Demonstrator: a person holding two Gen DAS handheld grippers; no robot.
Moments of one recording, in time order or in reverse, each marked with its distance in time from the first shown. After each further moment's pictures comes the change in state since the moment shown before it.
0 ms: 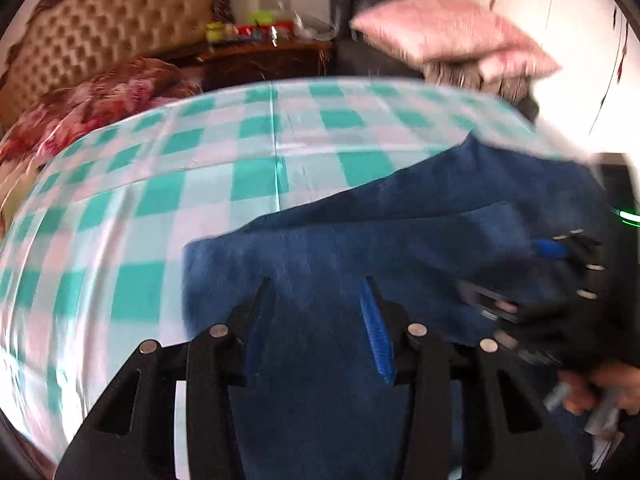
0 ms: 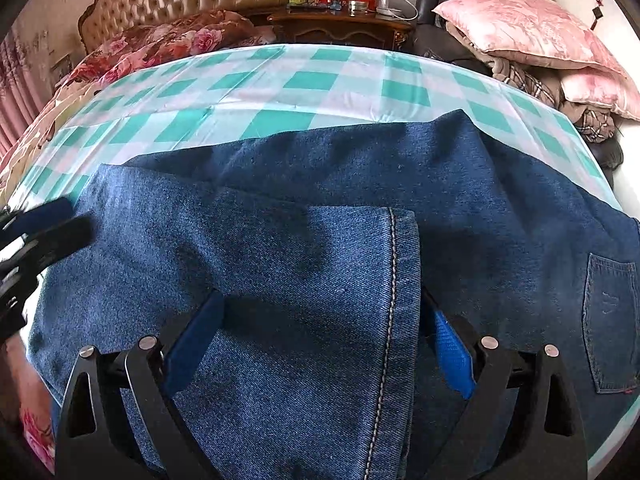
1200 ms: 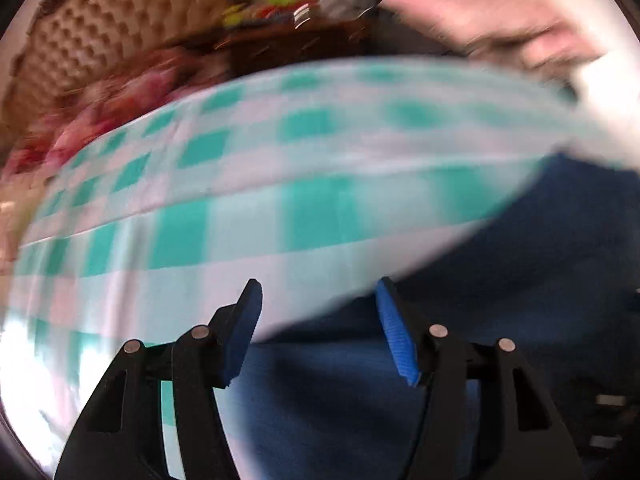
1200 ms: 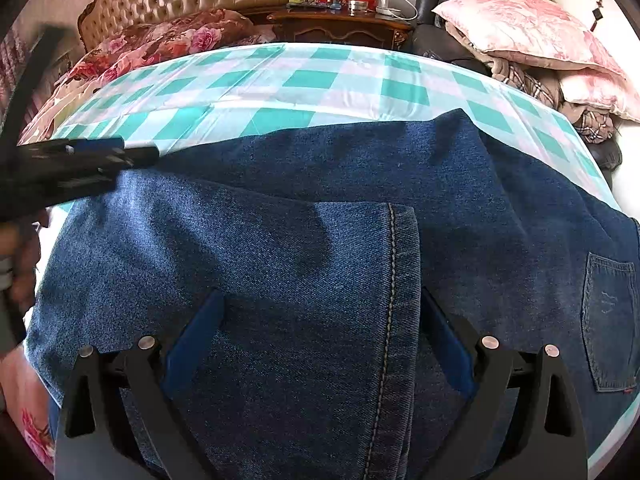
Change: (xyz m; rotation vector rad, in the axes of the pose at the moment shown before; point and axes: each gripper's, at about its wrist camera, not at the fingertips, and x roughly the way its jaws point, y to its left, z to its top) left arm 0.061 0.038 0.044 -0.020 0.047 0.172; right arm 0.001 0.000 0.001 -0.004 0.004 -0.007
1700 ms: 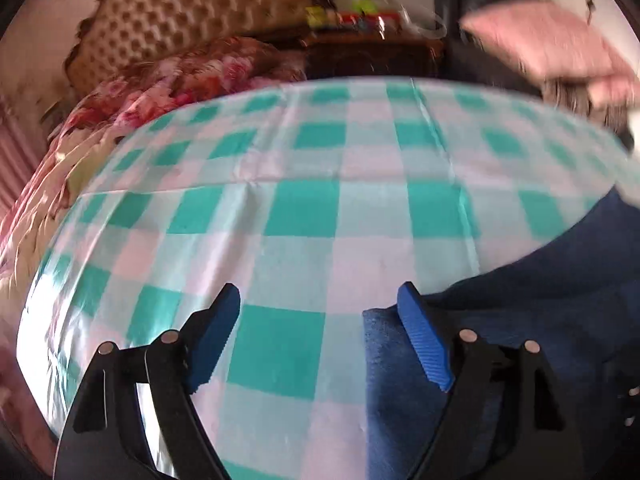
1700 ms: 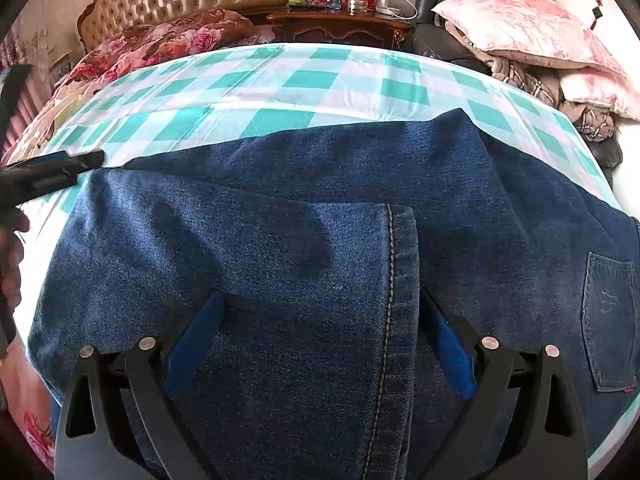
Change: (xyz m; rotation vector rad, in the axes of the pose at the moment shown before) left arm -0.054 0.036 -0.030 -0.169 -0.055 0.122; right arm -0.001 -0.001 0.001 0.008 0.001 0.007
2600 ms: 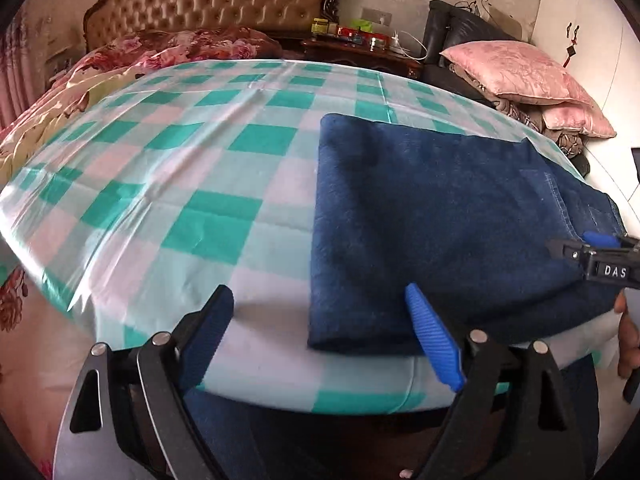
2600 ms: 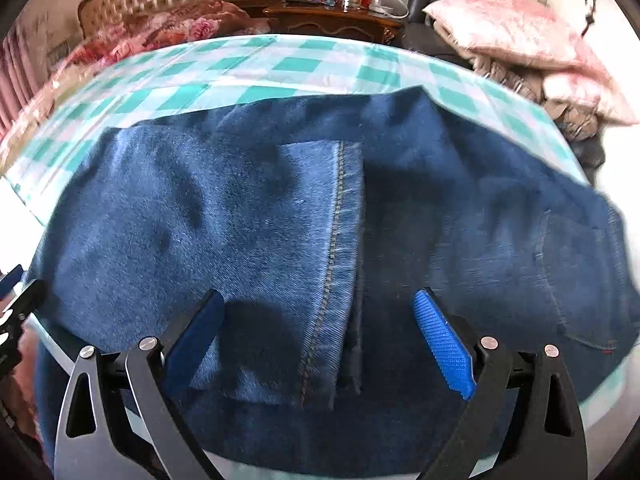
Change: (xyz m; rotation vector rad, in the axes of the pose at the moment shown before) left arm -0.080 0.011 -0.169 -0.164 -0.046 -0.163; right arm -0.034 -0.010 -0.038 -0.053 0.010 -0.092
